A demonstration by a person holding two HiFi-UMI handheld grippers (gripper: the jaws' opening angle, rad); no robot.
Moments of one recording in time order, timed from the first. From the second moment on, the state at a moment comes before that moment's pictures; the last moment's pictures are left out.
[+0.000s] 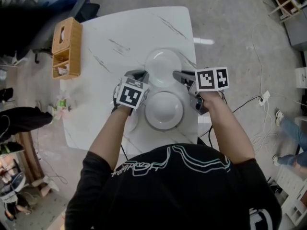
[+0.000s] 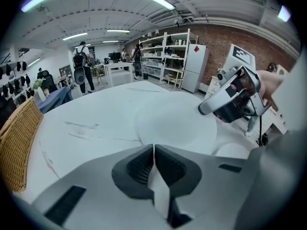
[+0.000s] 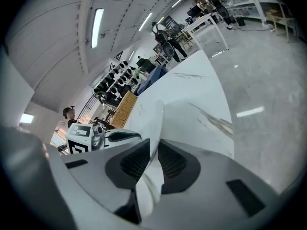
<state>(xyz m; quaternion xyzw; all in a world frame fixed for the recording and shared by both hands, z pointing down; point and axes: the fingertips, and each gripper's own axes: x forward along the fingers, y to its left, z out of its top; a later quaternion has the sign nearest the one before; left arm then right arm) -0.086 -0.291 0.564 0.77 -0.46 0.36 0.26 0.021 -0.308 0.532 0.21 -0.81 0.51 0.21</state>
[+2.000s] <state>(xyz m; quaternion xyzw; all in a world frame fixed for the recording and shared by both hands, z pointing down) -0.084 -0.049 0.497 0.77 -0.49 0.25 0.31 0.061 -0.143 0.502 0.26 -0.77 0.58 0.06</state>
